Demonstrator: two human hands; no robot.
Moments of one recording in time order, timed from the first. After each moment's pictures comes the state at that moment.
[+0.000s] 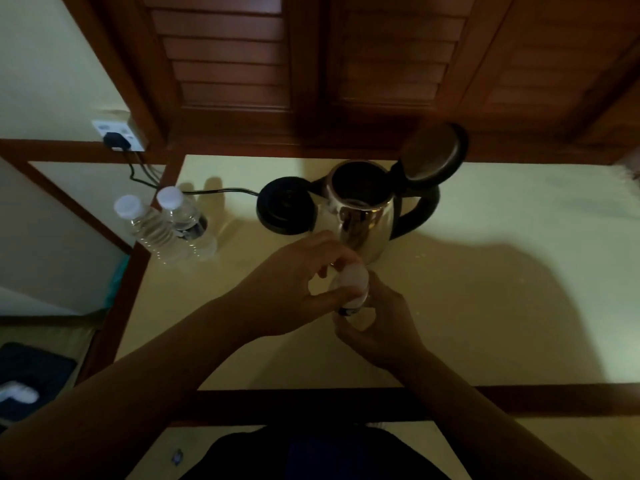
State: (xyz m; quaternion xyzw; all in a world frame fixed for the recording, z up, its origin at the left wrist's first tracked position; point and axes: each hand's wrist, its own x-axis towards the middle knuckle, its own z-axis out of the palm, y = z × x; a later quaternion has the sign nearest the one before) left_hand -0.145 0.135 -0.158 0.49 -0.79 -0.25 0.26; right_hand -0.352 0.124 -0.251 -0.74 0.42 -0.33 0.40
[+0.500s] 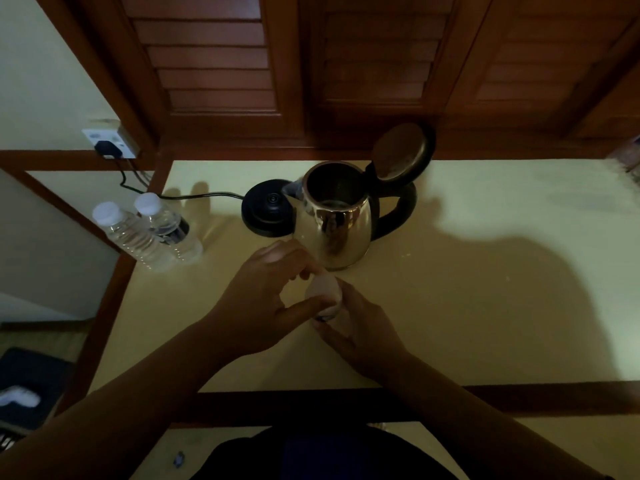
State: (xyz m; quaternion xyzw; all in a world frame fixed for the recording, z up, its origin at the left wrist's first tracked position) left_hand -0.160 0.147 -0.168 0.53 -0.78 -0.16 0.31; right_hand -0.366 0.126 -0.263 -0.78 0.40 -0.27 0.39
